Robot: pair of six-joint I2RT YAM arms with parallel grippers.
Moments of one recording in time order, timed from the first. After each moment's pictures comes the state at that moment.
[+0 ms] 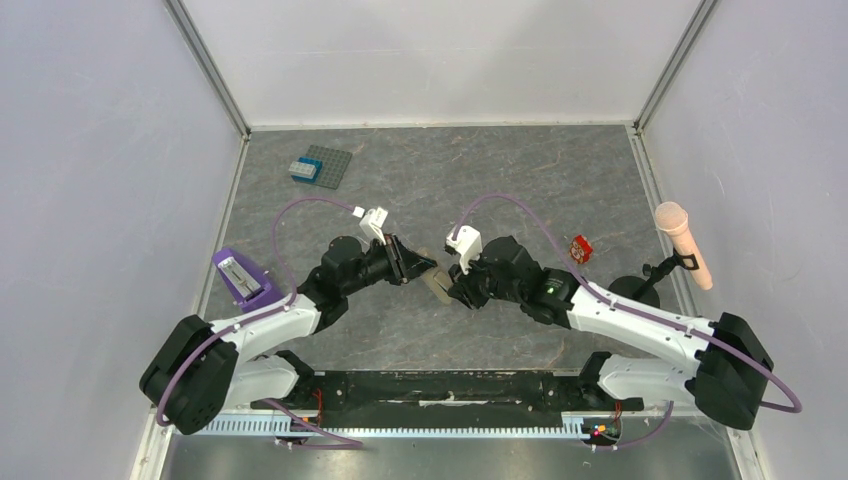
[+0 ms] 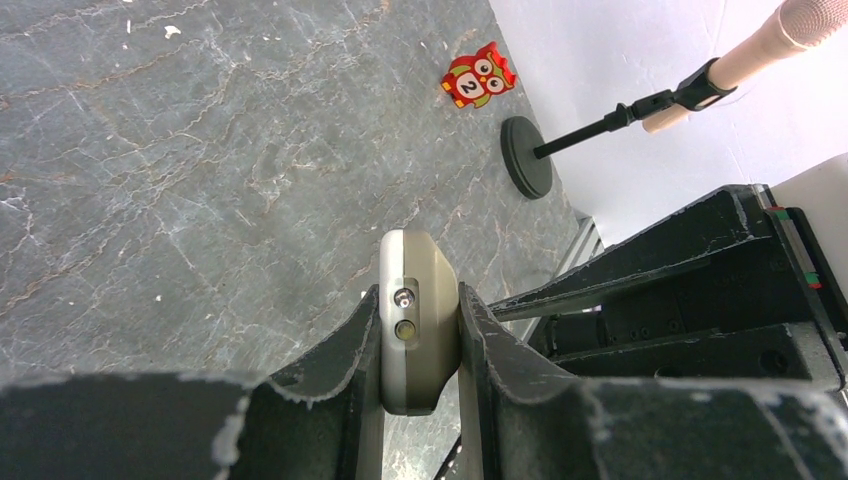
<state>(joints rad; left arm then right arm) -0.64 1.17 0.42 0.54 0.33 -0.80 0.93 1.16 0.73 -0.16 -0.08 0.07</state>
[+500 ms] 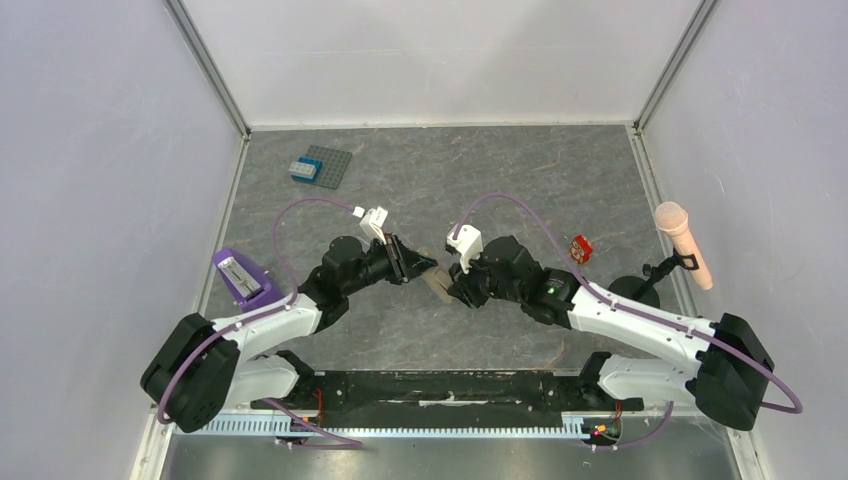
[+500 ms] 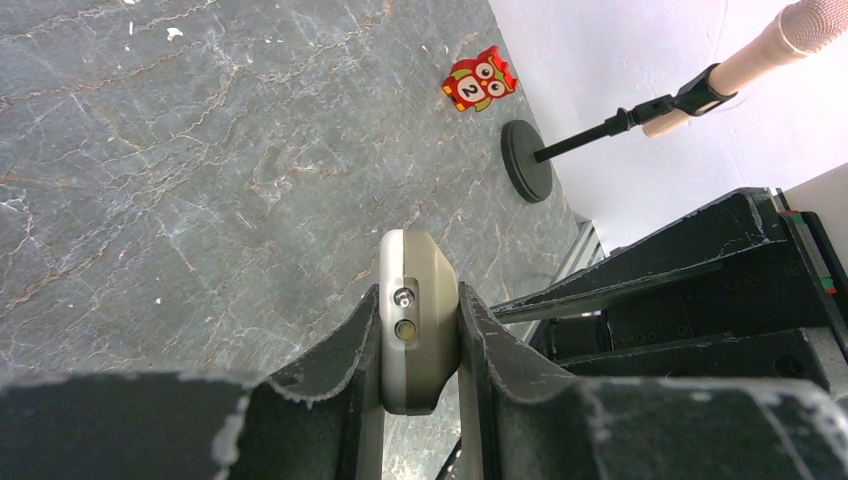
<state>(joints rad) -0.64 1.18 0.42 0.56 0.32 -0.81 0.93 1.15 0.73 -0.15 -0.08 0.07</state>
